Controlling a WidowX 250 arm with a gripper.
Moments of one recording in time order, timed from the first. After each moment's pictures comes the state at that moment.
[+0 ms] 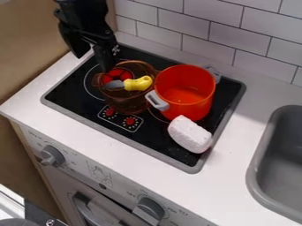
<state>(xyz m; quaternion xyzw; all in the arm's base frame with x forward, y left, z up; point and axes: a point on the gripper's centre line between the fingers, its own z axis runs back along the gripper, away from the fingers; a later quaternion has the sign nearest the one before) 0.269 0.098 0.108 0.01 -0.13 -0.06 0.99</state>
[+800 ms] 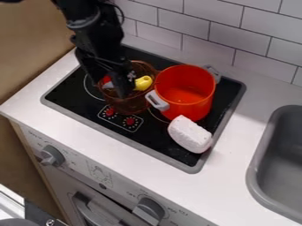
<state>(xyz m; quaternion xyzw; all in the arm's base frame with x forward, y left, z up) 0.255 0.052 0.089 -0.03 -0.13 -0.10 0.99</state>
